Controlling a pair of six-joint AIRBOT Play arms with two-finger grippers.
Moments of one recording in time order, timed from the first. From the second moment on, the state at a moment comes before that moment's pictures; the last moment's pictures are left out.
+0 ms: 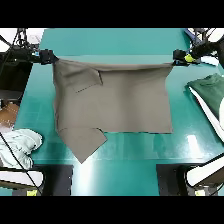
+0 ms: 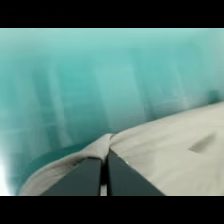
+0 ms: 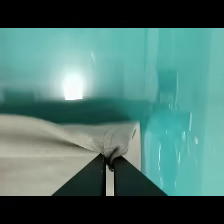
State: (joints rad) left arm 0.12 -1.57 1.62 0.93 -0.95 -1.12; right arm -0.08 -1.80 1.98 -1.36 1.31 1.63
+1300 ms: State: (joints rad) left arm 0.15 -1.54 1.40 1.29 -1.41 -1.24; right arm 0.02 -1.76 1.75 -1.31 1.59 1.56
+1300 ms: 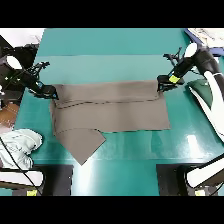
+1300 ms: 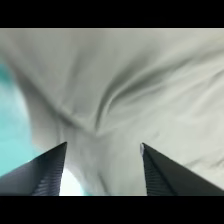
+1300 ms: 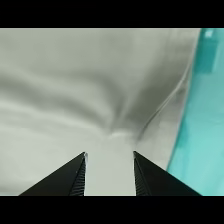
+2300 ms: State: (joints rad) left arm 0.13 -0.78 0.40 1.07 -1.33 -1.51; right arm -0.09 -1.58 1.75 -1.20 1.59 1.51
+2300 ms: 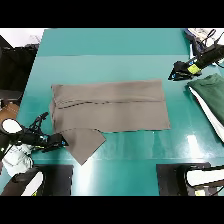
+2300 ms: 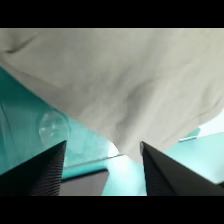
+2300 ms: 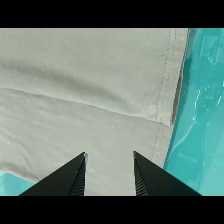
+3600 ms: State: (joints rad) left arm 0.08 -0.77 0.32 1.05 -1.14 -1.62; right arm -0.09 -1.58 1.75 -1.20 1.65 1.49
